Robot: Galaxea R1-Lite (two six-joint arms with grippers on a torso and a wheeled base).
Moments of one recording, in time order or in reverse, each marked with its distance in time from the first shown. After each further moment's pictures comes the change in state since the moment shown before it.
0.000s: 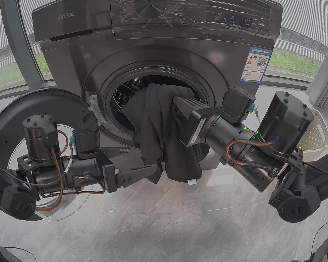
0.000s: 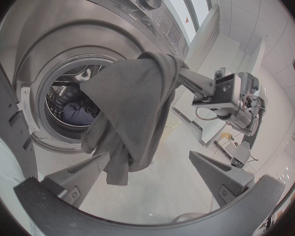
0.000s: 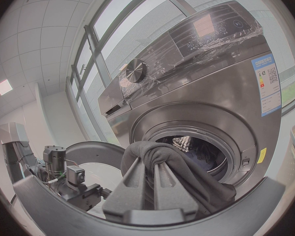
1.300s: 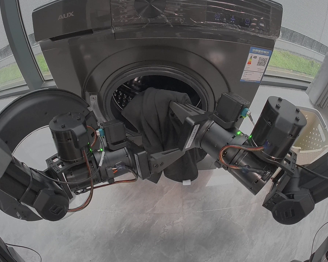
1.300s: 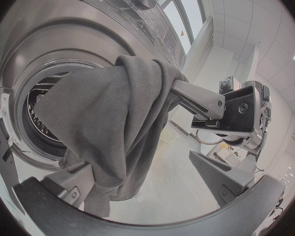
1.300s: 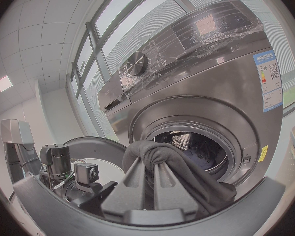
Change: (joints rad) left arm -0.104 0.205 -0.097 -0.289 0.080 -0.086; right arm 0.003 0.032 0.000 -0.016 -0.003 -0.019
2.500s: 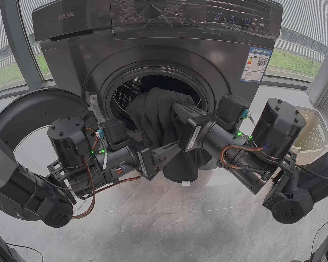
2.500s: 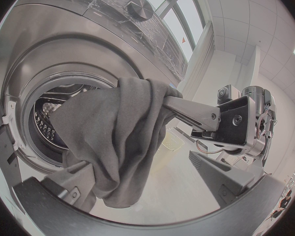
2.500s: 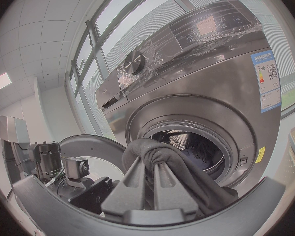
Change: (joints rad) left arm -0.039 0.016 0.030 -0.131 0.131 -0.001; right arm -0.014 0.005 0.013 -0.012 -0.001 -0.015
